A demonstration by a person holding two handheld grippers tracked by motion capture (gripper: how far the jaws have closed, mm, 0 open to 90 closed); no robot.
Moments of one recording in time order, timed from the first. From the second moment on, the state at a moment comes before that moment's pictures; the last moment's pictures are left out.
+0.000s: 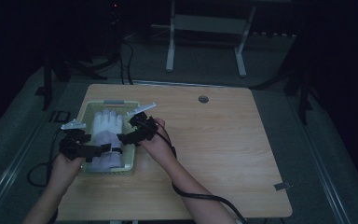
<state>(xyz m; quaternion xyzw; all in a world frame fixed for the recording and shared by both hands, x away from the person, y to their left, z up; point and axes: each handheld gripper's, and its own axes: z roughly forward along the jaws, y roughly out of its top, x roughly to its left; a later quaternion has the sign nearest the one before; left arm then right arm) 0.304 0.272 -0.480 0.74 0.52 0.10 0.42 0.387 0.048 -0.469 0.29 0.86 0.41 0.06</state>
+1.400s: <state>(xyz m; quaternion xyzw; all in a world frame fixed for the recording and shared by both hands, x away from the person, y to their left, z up) 0.274 0.121 -0.483 0.80 0.37 0.07 0.47 0.377 -0.082 -0.488 0.30 0.86 0.39 0.10</state>
